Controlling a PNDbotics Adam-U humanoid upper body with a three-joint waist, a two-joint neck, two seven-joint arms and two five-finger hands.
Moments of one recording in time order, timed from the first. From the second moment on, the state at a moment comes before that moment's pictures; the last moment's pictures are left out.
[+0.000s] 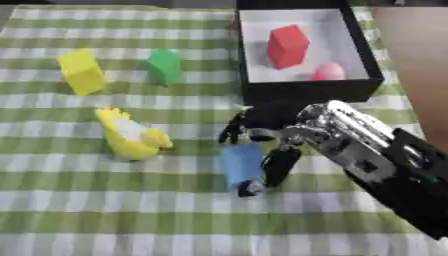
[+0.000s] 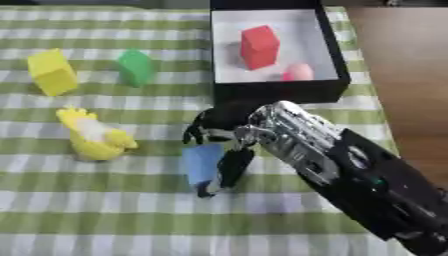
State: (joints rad) left arm -0.20 0.35 0.06 -1.92 0.18 0.10 0.60; right arm -0.67 -0.49 0.65 -1.72 0.75 0.07 0.80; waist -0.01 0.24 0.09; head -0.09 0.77
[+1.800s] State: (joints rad) left arm -0.19 0.36 0.06 -1.92 0.18 0.10 0.60; right arm -0.98 -0.85 0.39 -1.82 0.27 0.17 0.81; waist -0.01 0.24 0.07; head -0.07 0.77
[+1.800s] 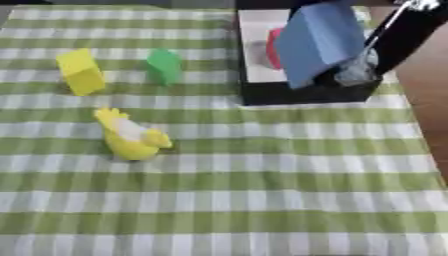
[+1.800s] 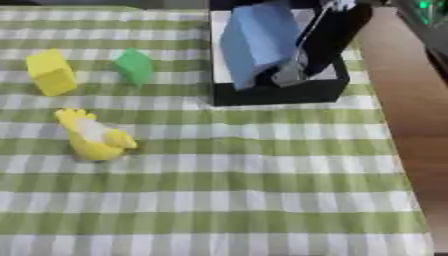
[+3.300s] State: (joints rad) left arm -0.20 0.36 0.06 -1.92 0.18 0.11 0.60; right arm -1.15 -0.58 0.31 -0.82 0.85 -0.29 0.58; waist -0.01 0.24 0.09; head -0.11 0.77
